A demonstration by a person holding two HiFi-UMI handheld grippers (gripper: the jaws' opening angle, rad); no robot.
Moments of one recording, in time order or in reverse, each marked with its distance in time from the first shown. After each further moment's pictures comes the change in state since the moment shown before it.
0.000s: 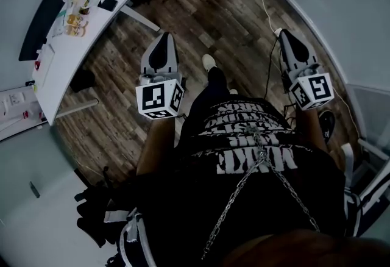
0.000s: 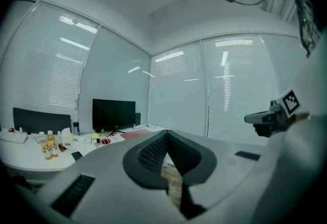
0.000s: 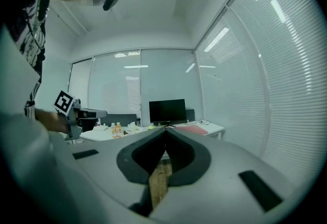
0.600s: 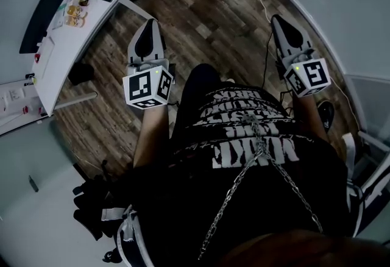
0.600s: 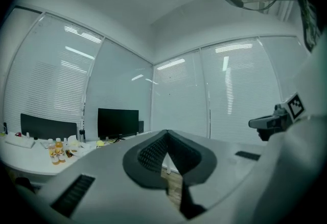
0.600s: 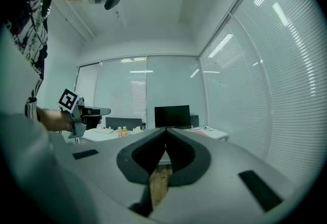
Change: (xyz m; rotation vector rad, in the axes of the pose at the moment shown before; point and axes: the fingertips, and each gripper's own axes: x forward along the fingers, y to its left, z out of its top) left arm -0.052 -0.016 0.037 0.010 -0.078 0.054; right arm -0.046 0.027 0.023 -0.024 -0.060 0.053
